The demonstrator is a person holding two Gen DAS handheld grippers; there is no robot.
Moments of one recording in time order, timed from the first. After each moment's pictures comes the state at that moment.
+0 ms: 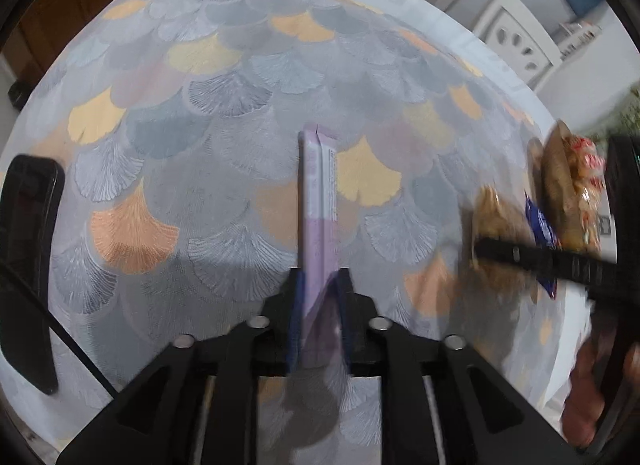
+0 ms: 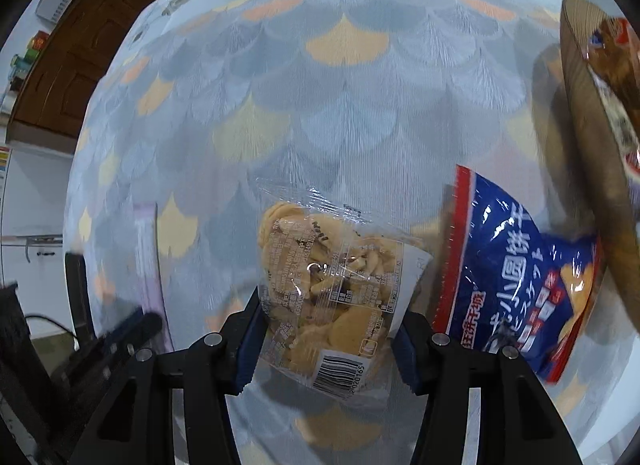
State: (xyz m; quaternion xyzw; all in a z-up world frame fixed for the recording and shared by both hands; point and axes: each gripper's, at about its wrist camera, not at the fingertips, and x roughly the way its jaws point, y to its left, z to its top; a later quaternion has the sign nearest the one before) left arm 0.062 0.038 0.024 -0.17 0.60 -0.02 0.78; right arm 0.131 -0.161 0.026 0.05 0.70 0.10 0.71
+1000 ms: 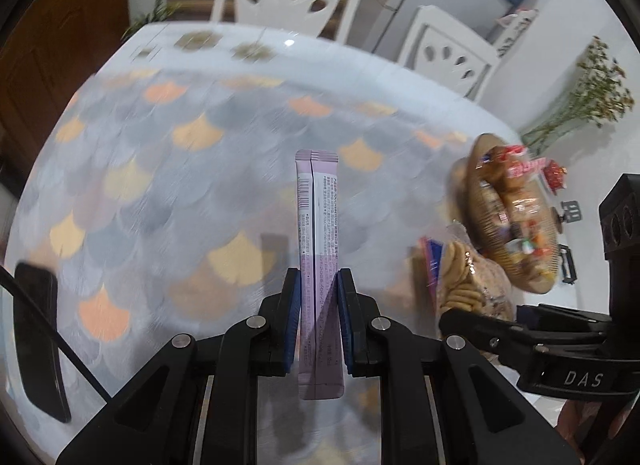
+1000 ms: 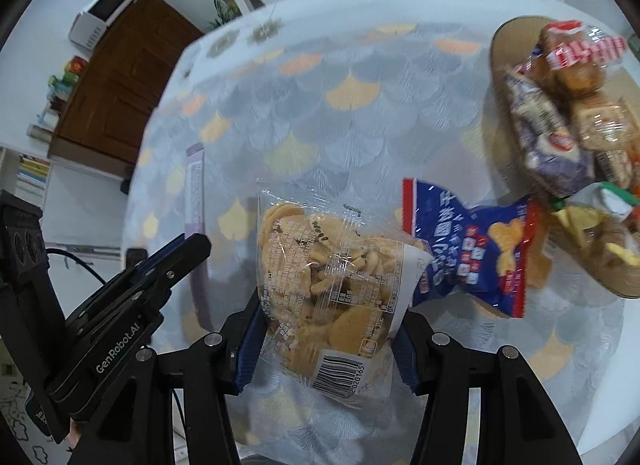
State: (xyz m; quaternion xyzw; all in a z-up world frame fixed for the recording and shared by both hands) left arm 0.081 -0.027 0.113 -0.12 0.53 -0.10 0.83; right arm 0.087 -0.222 0.120 0.11 0.65 0.14 0.74
